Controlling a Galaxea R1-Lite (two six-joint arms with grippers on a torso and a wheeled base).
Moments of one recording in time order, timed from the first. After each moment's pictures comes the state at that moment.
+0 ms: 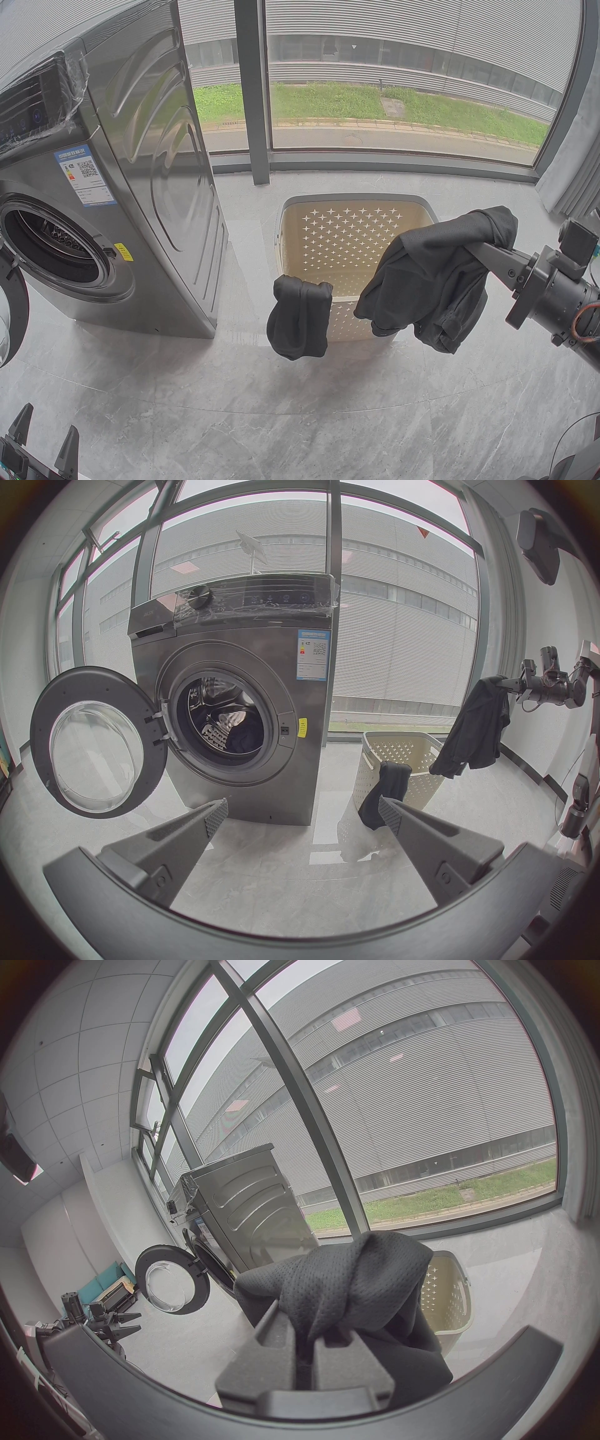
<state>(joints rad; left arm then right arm) 0.00 0.02 -0.02 0.00 0.00 -0.05 0.67 1.27 -0.48 -0.91 -0.02 0.18</state>
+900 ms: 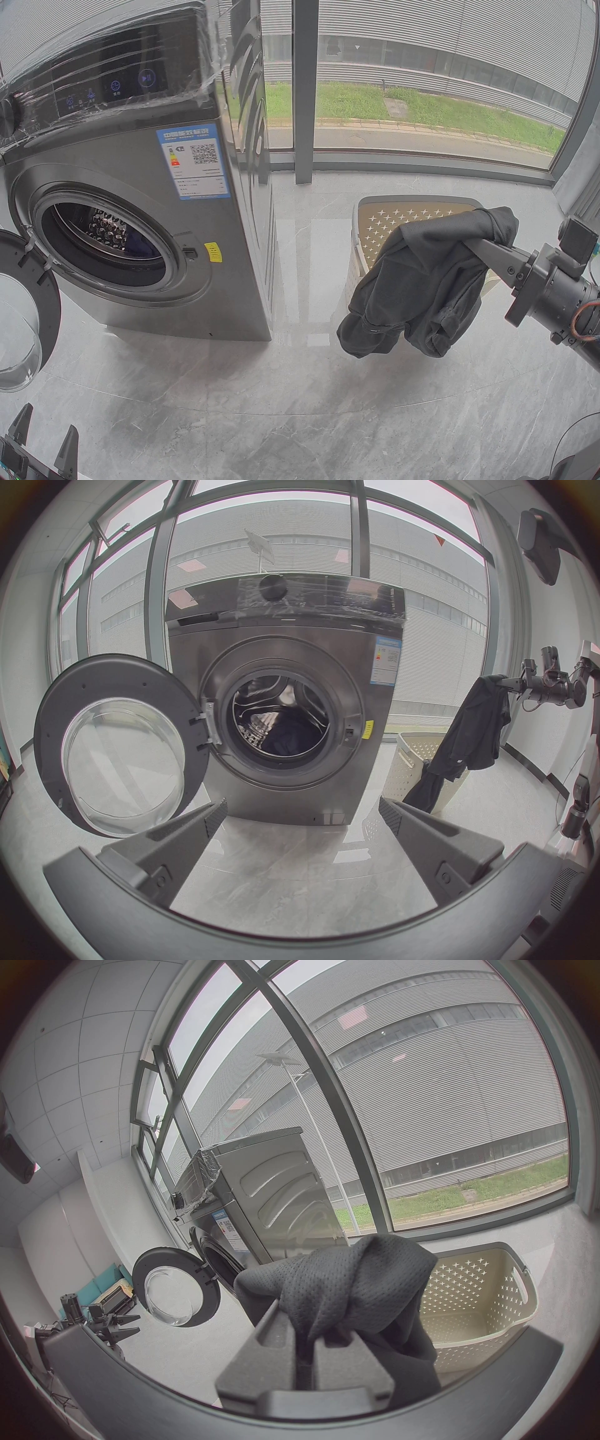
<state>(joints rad) 0.00 0.02 -0.02 0.00 0.00 -0.05 0.67 1.28 -0.48 -0.93 -0.02 0.18</state>
